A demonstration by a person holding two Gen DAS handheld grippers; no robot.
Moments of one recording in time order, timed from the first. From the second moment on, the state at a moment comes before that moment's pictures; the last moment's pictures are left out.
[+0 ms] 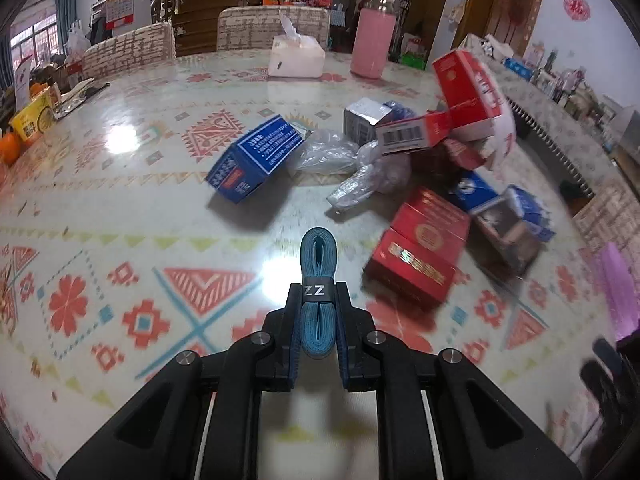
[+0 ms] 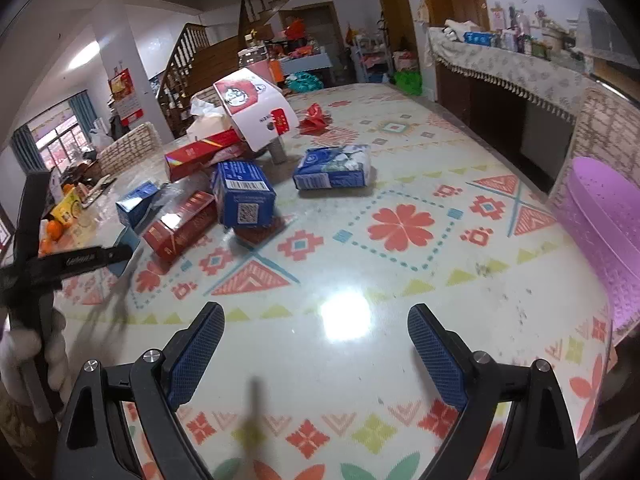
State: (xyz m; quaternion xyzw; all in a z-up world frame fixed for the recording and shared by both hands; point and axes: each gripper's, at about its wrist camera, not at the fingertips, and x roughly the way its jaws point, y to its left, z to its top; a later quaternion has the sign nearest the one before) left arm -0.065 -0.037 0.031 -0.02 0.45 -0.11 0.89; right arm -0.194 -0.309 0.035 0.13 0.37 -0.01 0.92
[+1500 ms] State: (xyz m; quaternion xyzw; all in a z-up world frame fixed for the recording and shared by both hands) left arm -0.120 -0.133 0.090 0.03 0.42 -0.19 0.88; right arm -0.096 -0.424 0.075 0.11 0.40 -0.01 0.91
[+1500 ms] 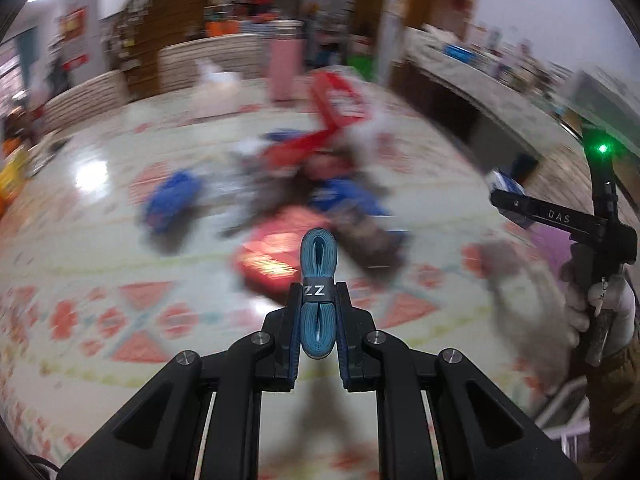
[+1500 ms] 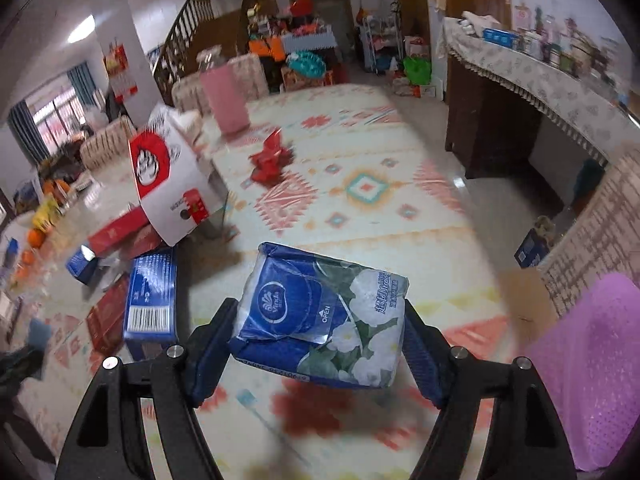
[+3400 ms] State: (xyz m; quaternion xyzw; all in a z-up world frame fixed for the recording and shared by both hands) left arm -0.148 -0.293 0.121 0.04 0.40 -0.35 0.84; right arm -0.338 -0.601 0.067 0.22 0.33 -0.23 0.89
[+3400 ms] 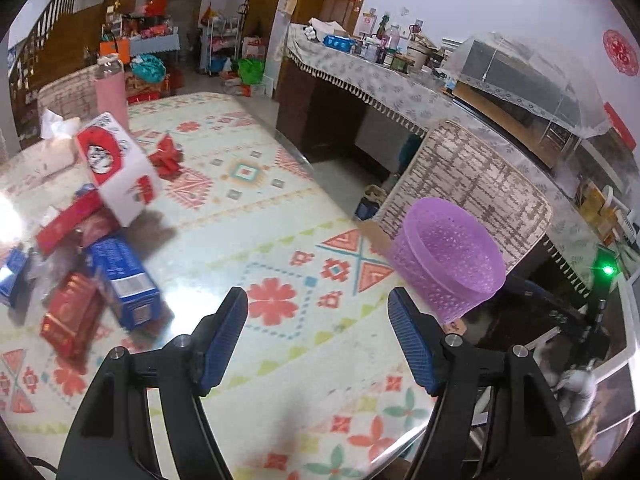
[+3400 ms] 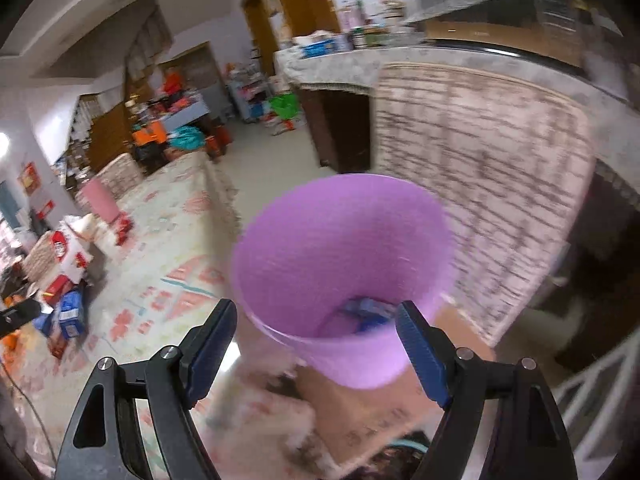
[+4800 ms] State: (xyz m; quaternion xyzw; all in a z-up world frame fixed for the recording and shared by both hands) left arm -0.097 -0.002 0.097 -0.03 0.38 -0.06 0.92; right arm -0.255 -0.433 0.046 0.19 0.40 -0.08 0.89
